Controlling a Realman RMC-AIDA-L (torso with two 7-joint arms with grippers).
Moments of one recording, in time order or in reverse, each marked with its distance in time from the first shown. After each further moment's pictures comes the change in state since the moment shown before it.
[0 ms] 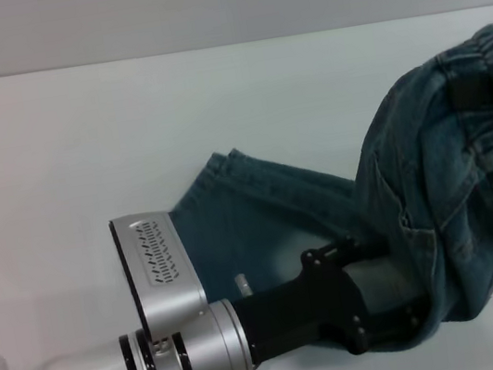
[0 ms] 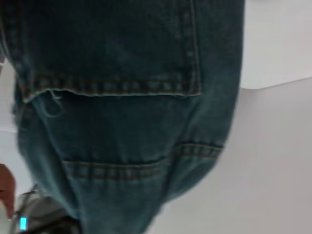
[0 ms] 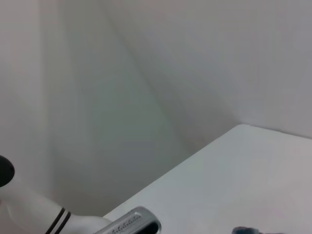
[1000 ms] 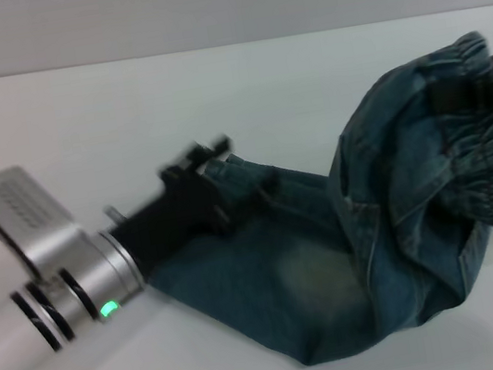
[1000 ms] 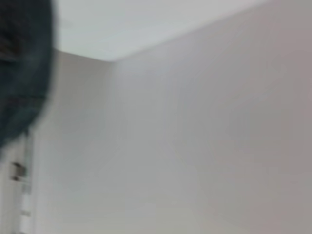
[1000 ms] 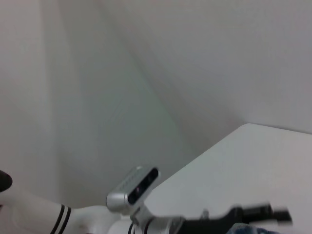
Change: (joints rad) left arm 0.089 0.017 -0.298 0.237 0.014 0.029 0.023; right arm 0.031 -0.027 -0.026 0.165 -0.010 0.061 -0.066
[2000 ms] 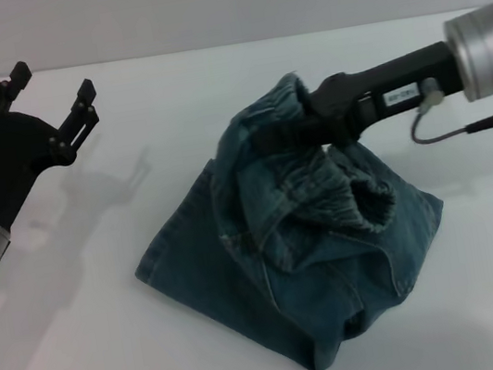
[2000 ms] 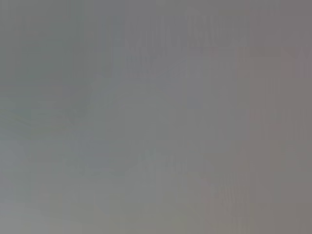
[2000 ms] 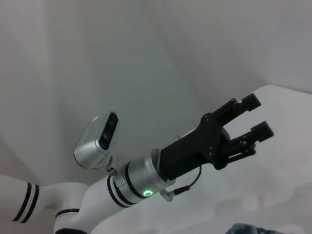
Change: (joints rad) left arm 0.080 0.004 -0.455 0.132 -0.001 0.112 0.236; right arm 0.212 0.080 -0.309 0.172 -0.003 0.331 -0.022
